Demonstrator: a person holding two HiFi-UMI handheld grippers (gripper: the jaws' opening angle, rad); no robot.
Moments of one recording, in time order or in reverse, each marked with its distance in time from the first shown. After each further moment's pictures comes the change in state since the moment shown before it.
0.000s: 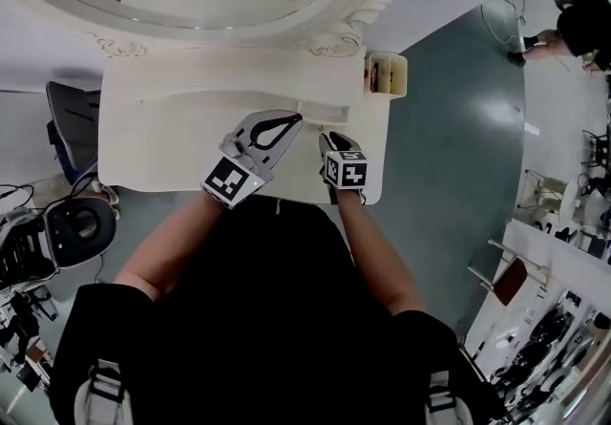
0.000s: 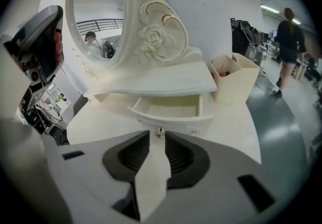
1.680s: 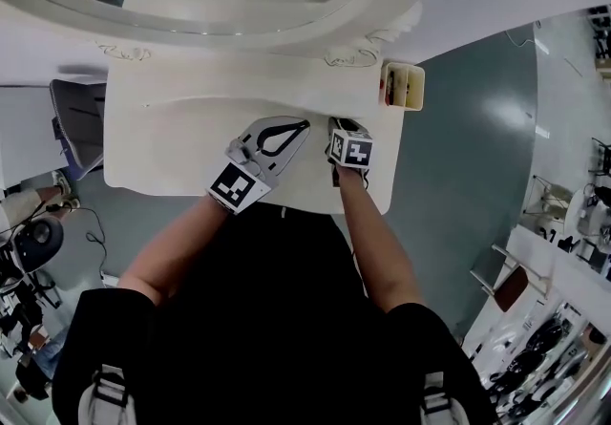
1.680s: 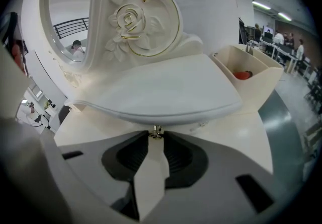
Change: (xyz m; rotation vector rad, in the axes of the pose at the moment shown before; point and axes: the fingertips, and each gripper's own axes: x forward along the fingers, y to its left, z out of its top) left arm 0.011 0.028 -0.019 -0.024 0.041 0.002; right arm 0.065 -0.033 0.042 0.081 0.038 -0.080
